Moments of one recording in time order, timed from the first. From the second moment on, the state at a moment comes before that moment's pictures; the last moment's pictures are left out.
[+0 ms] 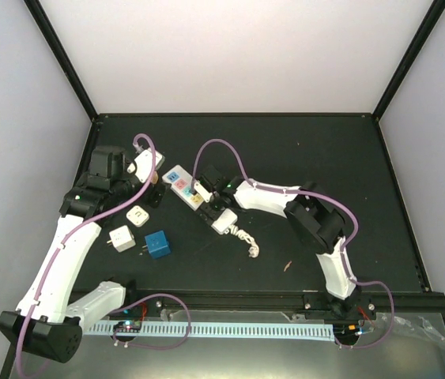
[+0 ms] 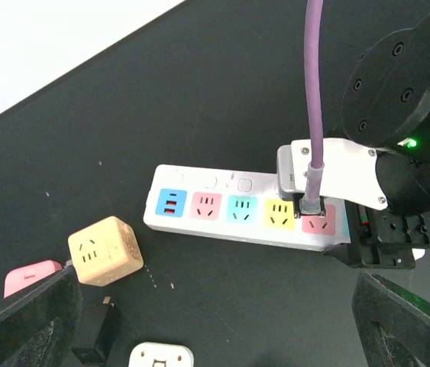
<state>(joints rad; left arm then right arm) -0.21 0.98 1.10 -0.81 0.21 0.34 0.89 2.08 1.46 -0.47 0.01 -0.07</state>
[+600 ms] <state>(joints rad) -0.21 0.98 1.10 -0.79 0.21 0.34 0.60 1.95 1.28 -0.44 -0.03 -0.12</state>
